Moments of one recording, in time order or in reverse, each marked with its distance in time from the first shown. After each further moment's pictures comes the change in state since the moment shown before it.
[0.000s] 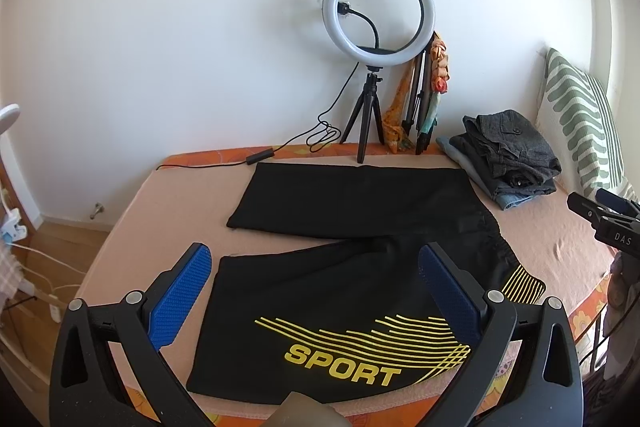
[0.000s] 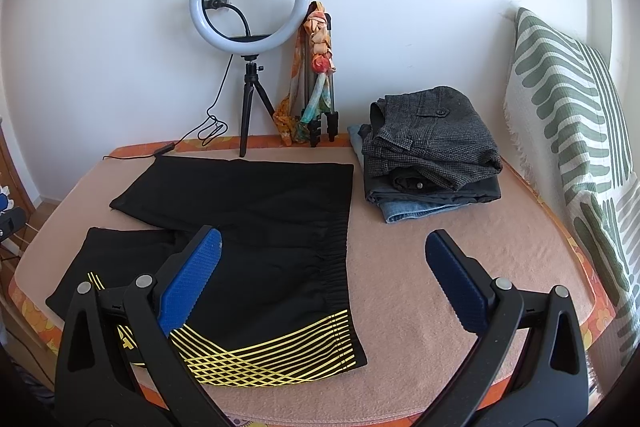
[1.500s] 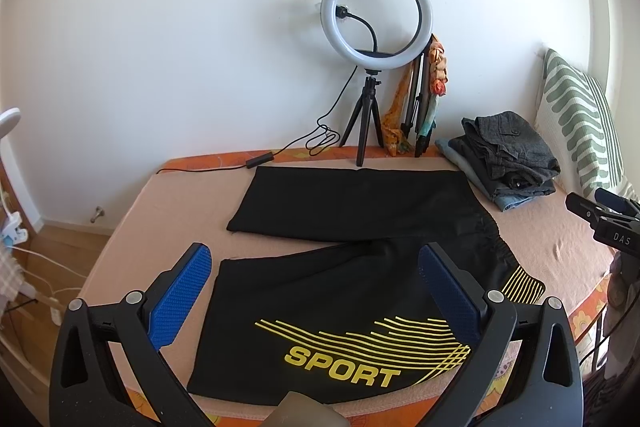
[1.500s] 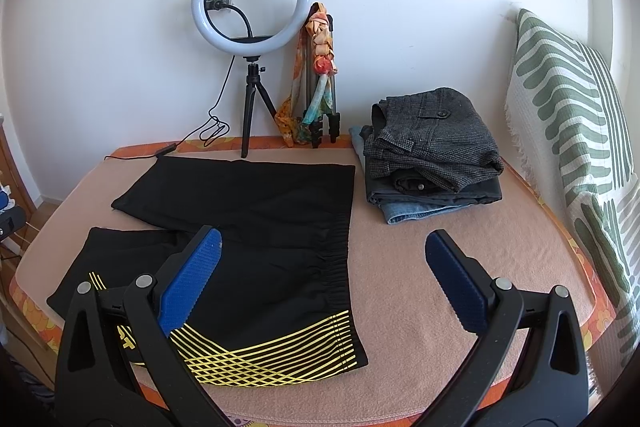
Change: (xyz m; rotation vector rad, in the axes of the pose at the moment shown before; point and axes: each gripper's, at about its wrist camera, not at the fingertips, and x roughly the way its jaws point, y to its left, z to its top) left arm -0.004 -0.003 0.001 0.004 -0.013 0.002; right arm 0.000 0.001 0.000 -0.002 -0.004 0.002
